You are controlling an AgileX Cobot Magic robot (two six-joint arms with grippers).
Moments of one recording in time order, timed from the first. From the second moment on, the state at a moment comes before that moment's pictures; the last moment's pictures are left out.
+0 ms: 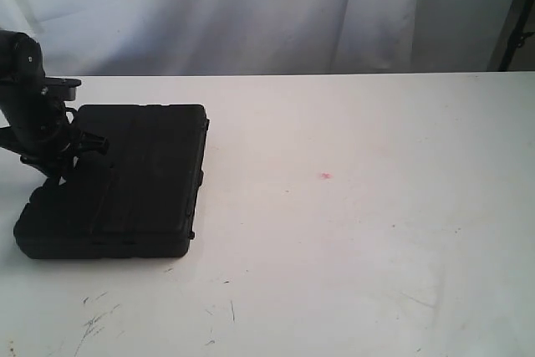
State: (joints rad) left arm -0.04 2.21 -1.57 0.12 0.91 -0.07; right arm -0.11 0.01 0.00 -0.04 0.35 0.03
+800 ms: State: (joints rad) left arm -0.04 2.05 -1.57 0.09 0.90 -0.07; right arm -0.11 0.01 0.00 -0.04 0.35 0.03
